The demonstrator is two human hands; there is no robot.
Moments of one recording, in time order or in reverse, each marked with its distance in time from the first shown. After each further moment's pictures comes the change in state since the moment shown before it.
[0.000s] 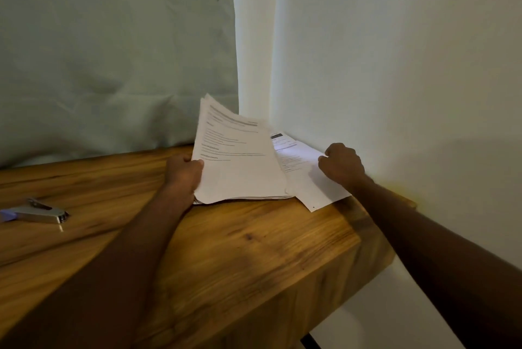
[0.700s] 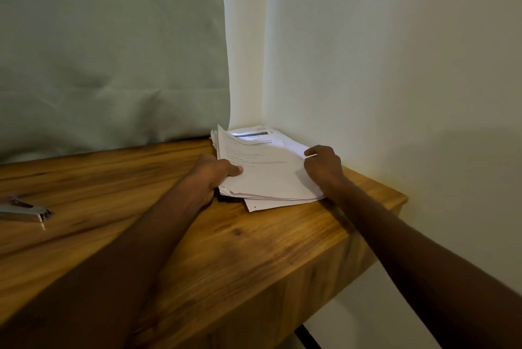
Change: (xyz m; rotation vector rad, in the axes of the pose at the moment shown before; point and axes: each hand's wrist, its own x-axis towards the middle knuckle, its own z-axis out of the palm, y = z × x) left_hand -0.019 0.005 0.047 -0.038 -0.321 -0.097; right_hand -0.018 -0.004 0.023 0.408 0.032 0.029
